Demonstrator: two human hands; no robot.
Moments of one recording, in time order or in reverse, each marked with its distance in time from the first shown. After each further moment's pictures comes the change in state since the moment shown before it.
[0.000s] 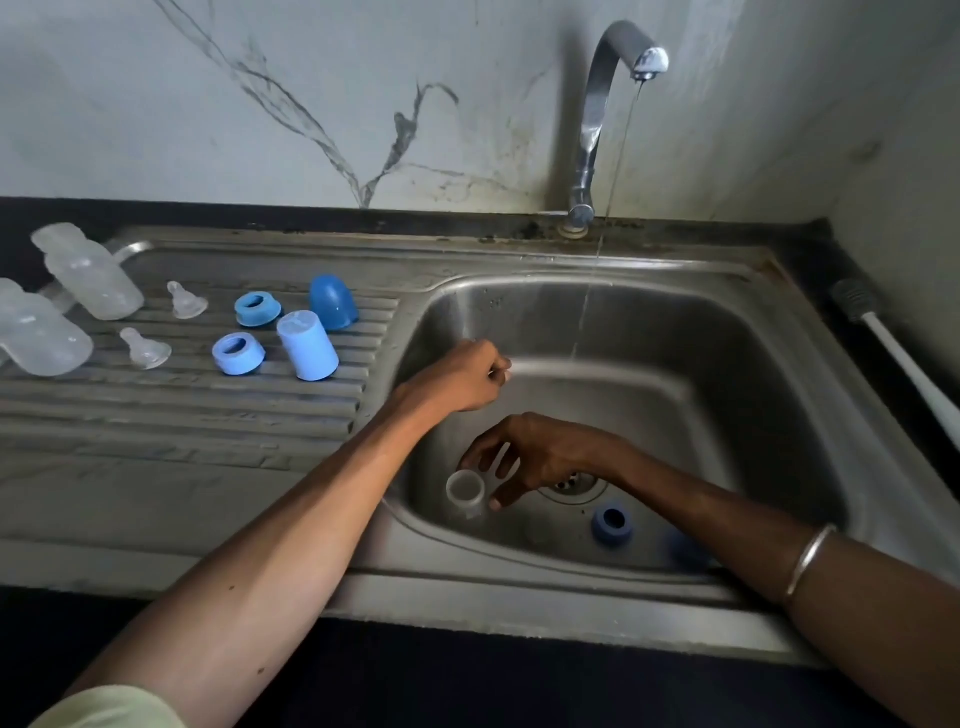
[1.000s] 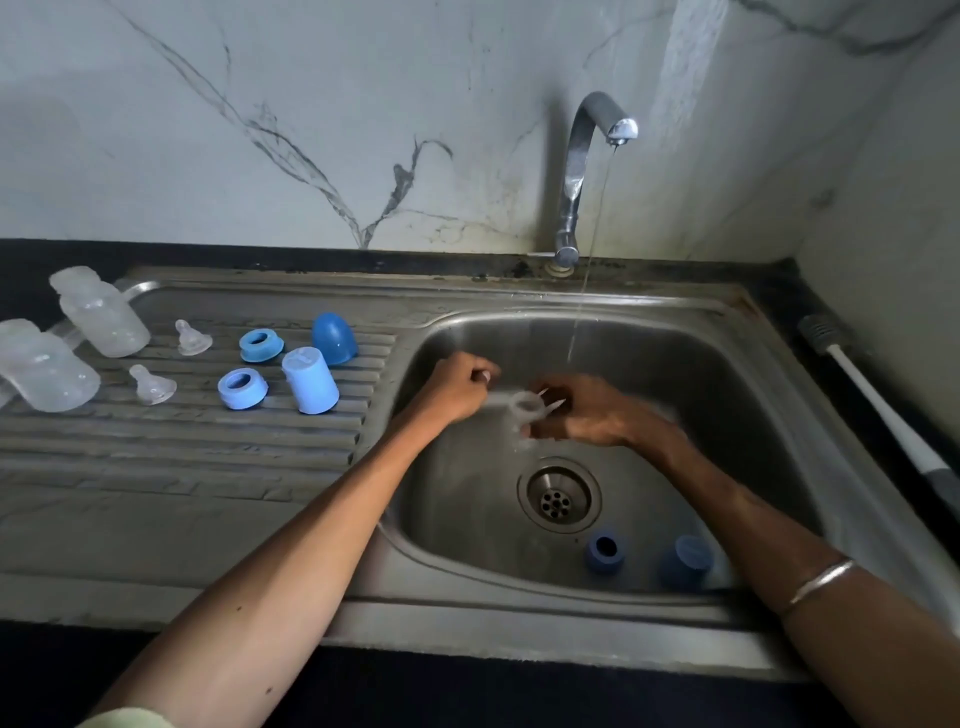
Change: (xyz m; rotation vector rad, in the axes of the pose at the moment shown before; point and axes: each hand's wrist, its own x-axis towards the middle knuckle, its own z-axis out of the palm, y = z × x) left_hand 0.002 0.004 -0.011 -0.329 0.198 -0.039; right_hand -0.050 0.011 -0.057 0.190 0.504 0.144
